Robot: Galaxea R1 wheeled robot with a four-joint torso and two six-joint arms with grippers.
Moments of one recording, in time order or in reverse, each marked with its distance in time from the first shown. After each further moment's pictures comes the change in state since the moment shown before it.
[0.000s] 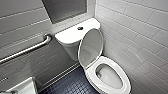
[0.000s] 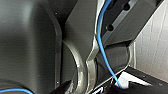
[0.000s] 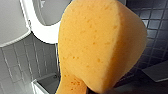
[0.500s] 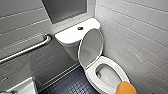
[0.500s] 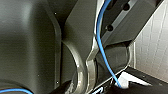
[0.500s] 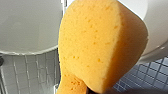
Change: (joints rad) left arm 0.000 0.000 0.000 0.000 0.000 0.000; right arm 0.281 0.051 0.014 0.040 -0.040 -0.022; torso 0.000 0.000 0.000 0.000
